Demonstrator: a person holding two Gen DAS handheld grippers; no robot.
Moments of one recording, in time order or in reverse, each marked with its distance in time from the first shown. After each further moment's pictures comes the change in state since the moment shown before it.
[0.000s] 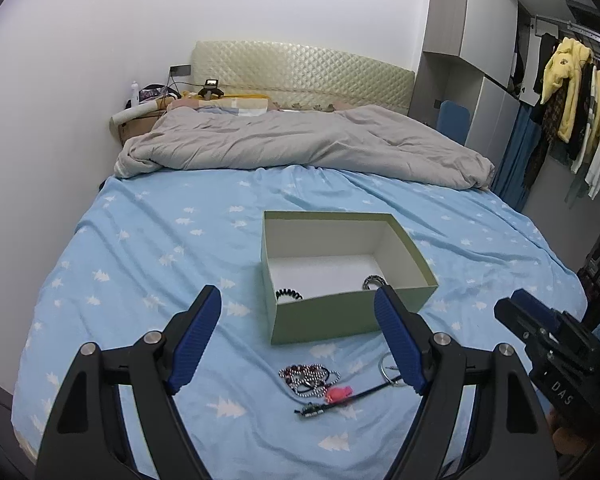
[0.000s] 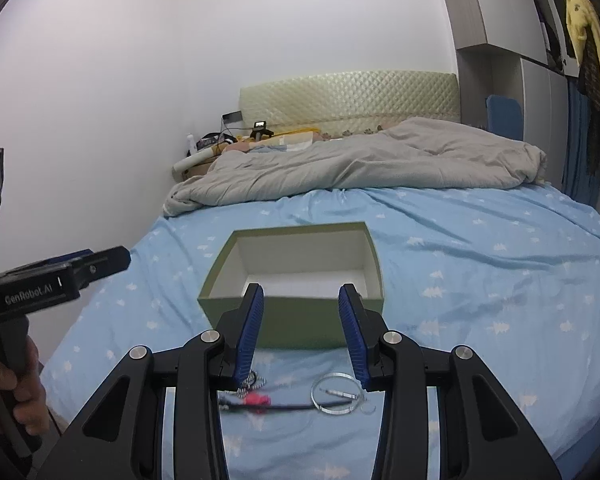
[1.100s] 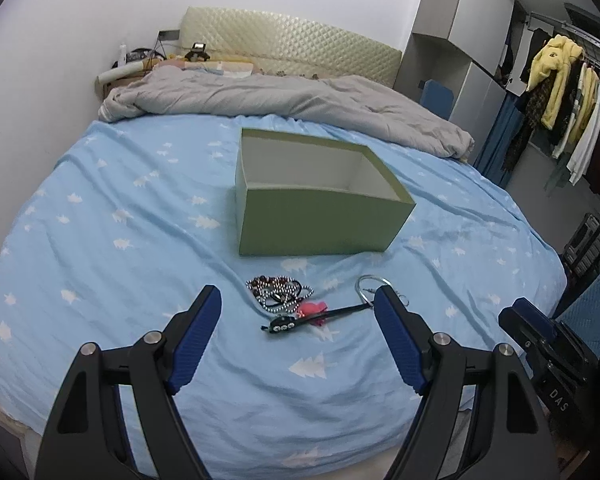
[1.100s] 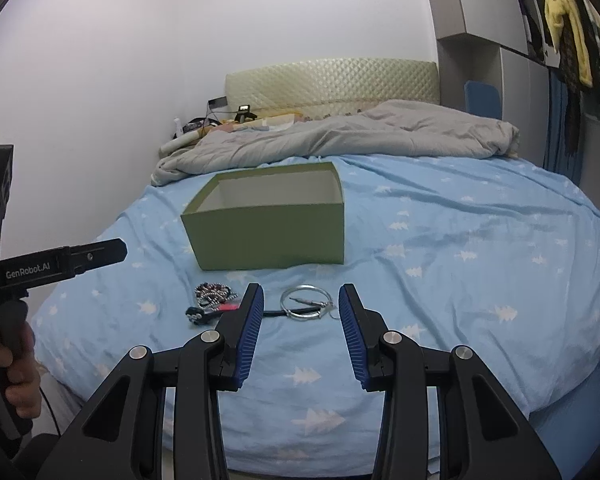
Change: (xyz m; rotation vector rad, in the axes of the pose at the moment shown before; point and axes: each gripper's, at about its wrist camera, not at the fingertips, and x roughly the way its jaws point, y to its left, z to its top) left arm 0.005 -0.005 -0.094 -0.049 0.094 -0.093; right arm -0.039 -0.022 -0.098 0.002 0.042 -0.061
